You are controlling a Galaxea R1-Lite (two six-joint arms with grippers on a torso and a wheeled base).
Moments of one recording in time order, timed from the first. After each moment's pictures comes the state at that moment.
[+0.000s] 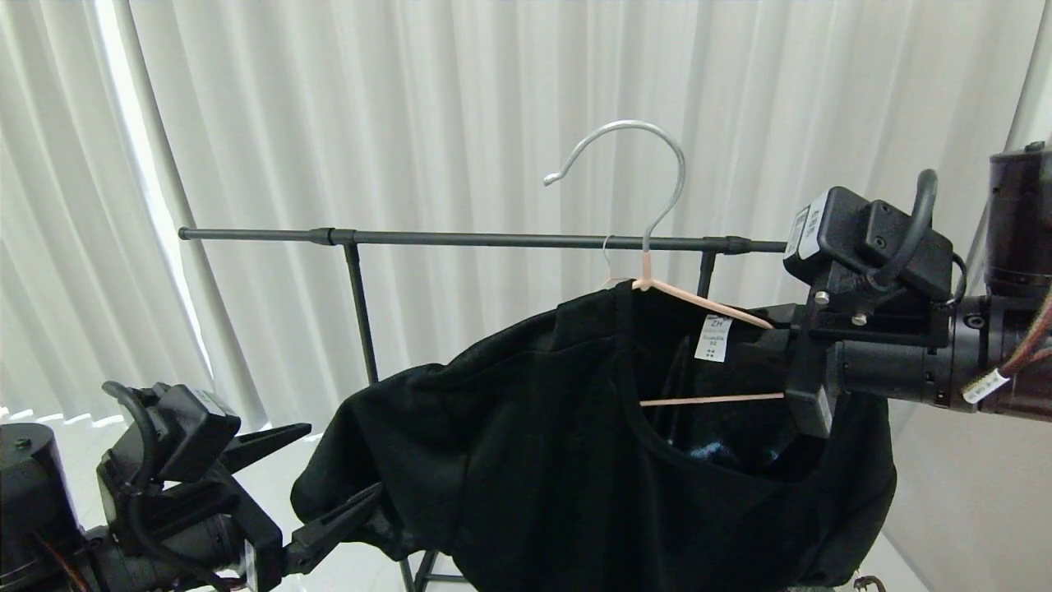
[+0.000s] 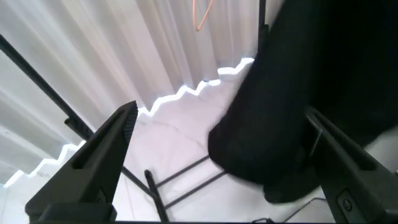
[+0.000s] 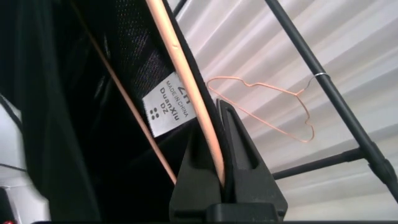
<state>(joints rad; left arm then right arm) -0.21 1.29 -0.16 -0.80 -0.35 0.26 0.73 1.43 -1.00 -0.13 0.18 -0.52</state>
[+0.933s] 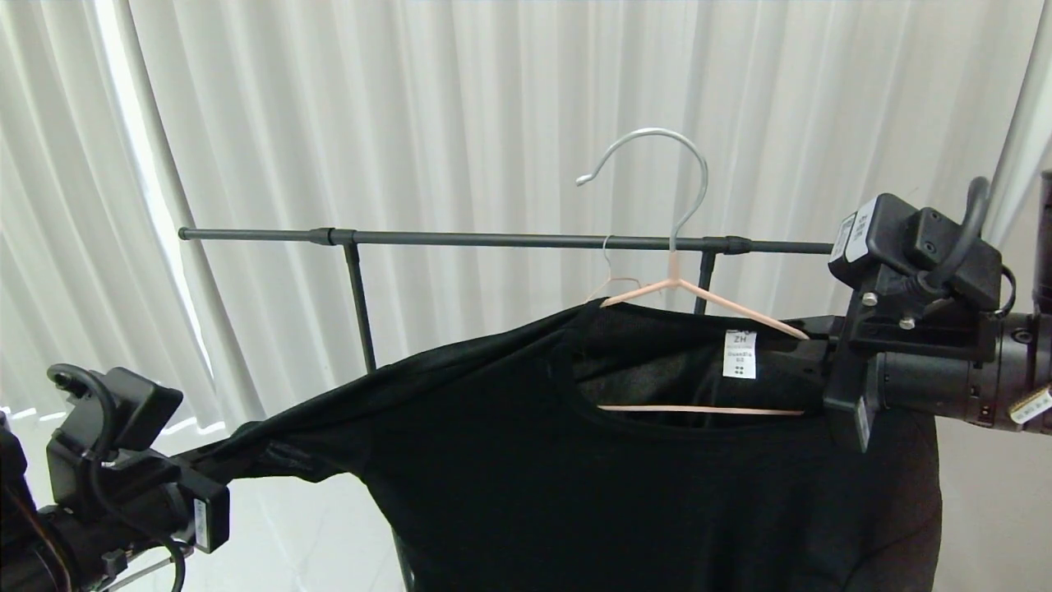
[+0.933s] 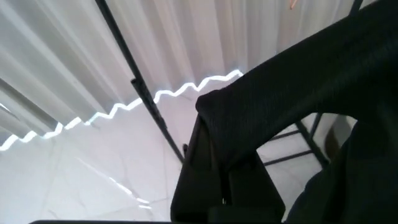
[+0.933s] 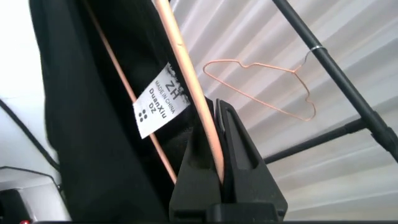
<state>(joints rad) 0.09 1.32 -0.17 -0.80 -0.35 0.32 0.70 1.36 -0.93 -0.13 0.17 -0.46</state>
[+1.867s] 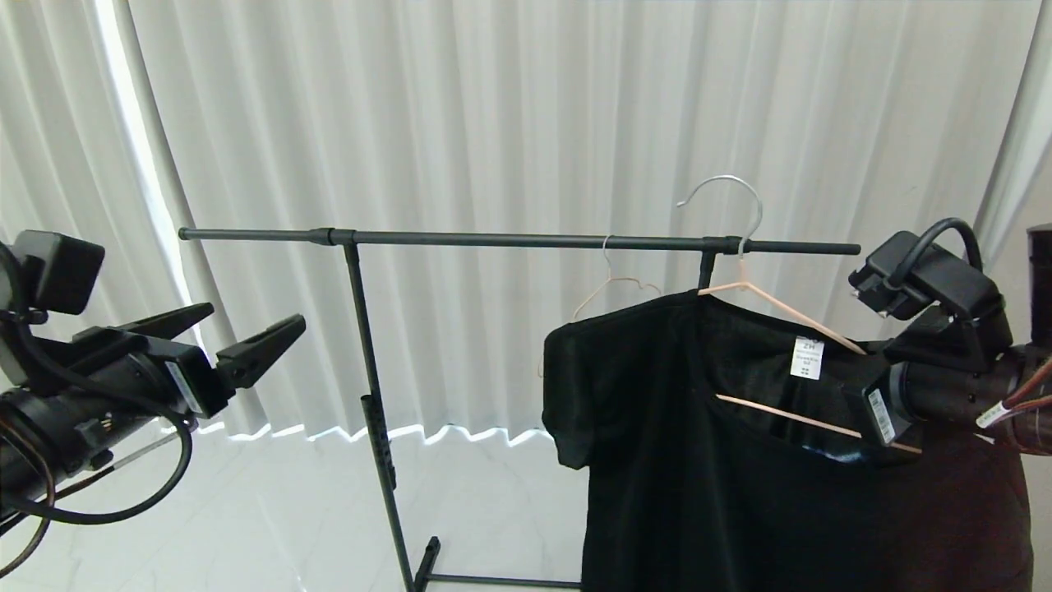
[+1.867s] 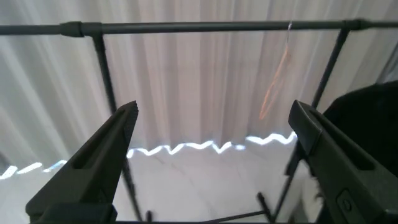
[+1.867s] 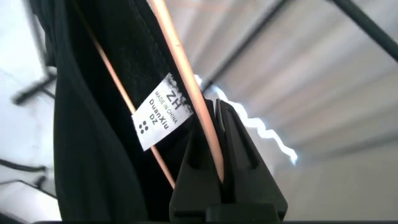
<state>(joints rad) 0.02 1.29 -0.42 -0.79 -0.30 0.08 0.56 1.35 -0.82 -0.12 -0.15 -0.27</state>
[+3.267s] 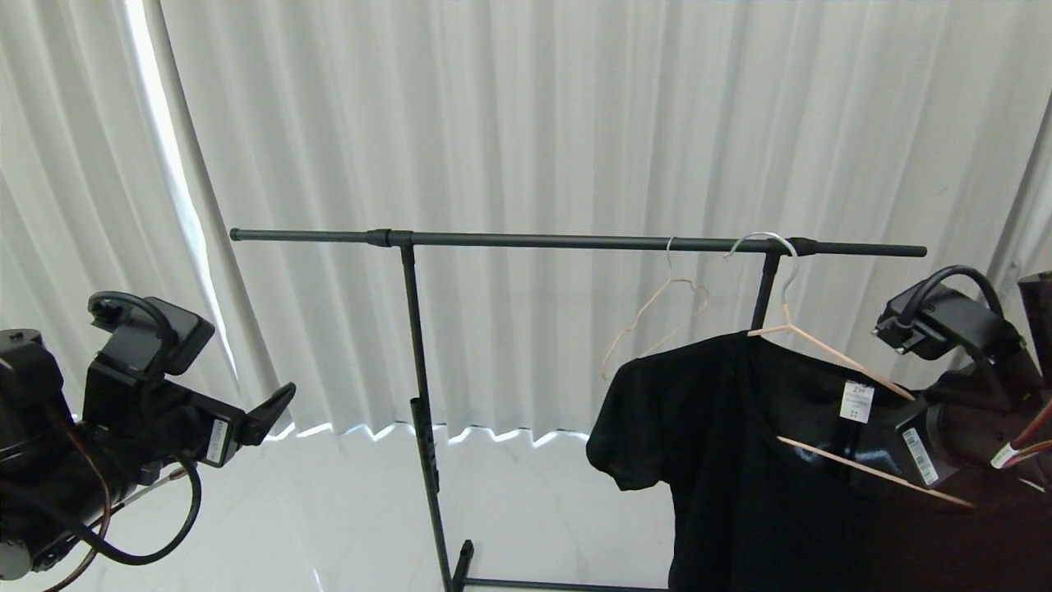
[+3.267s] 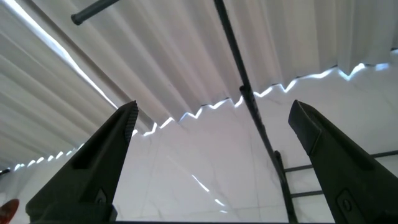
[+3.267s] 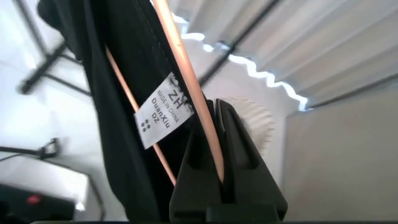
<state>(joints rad) 0.03 1.40 -0.36 -0.80 -0.04 0.49 0.53 1.32 -0.78 0.07 -0.31 -0.15</state>
